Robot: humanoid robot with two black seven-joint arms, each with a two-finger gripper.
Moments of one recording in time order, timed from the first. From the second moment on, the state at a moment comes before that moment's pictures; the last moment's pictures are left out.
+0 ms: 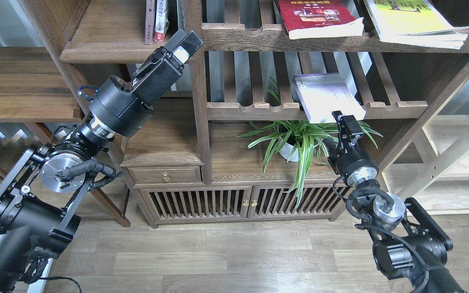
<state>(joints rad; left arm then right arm) -0.46 0.11 -1.19 -1.53 0.25 -0.49 0.13 0.27 -0.12 1.30 1.00 0.38 0.16 0.00</state>
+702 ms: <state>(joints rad) -0.46 0.11 -1.19 -1.53 0.25 -0.49 0.13 0.40 -0.12 1.30 0.81 0.38 0.16 -0.04</state>
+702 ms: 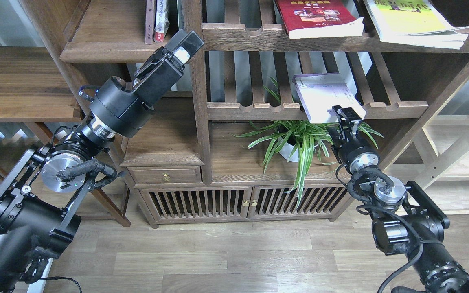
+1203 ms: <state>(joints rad) -0.46 0.11 -1.19 -1.53 0.25 -0.49 0.13 0.44 -0.12 1.30 0.77 0.38 0.17 -0.06</state>
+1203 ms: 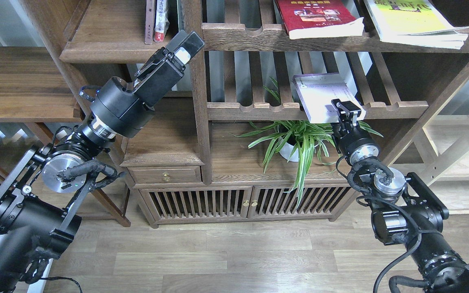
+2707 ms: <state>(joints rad) -0.45 0.10 -1.17 -1.53 0.25 -0.49 0.13 0.11 -0.20 1.29 0.98 0.38 0.58 -0.07</state>
